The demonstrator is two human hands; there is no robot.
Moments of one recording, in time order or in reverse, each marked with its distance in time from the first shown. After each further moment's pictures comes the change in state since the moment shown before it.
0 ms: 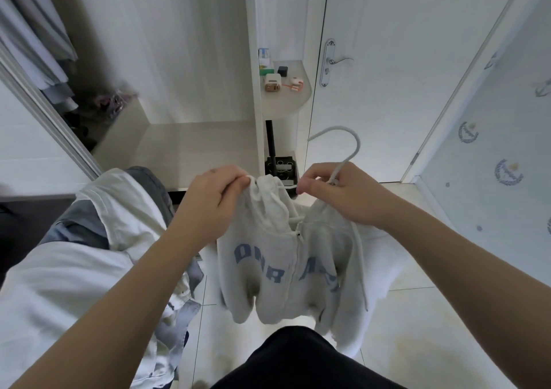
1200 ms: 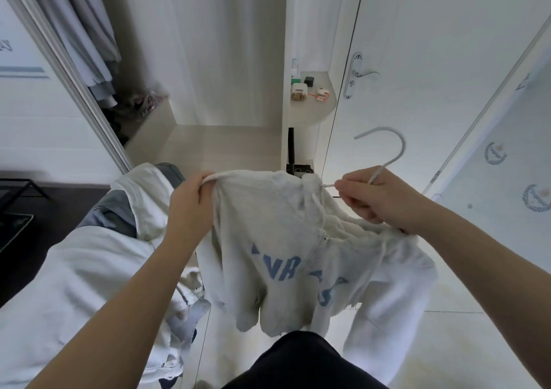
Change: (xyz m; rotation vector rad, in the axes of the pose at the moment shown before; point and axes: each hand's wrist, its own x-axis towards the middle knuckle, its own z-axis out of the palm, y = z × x) left_hand -0.033 -0.067 -0.019 0.094 0.322 -0.387; right_hand 0.002 -0.005 -0.008 0.162 -0.104 0.122
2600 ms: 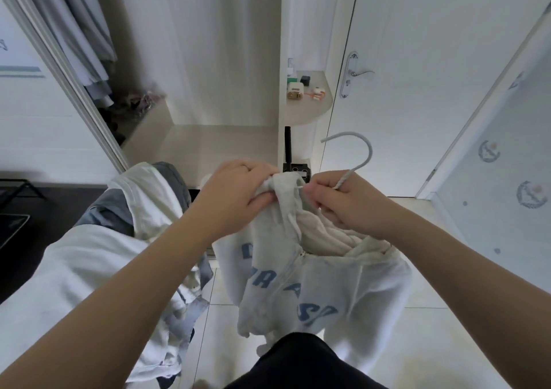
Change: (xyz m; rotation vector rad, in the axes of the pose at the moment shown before) left_hand 0.005 0.083 -0.007 0.278 -0.440 0.566; right_hand -0.002 -0.017 0.038 -0.024 -0.019 -0.112
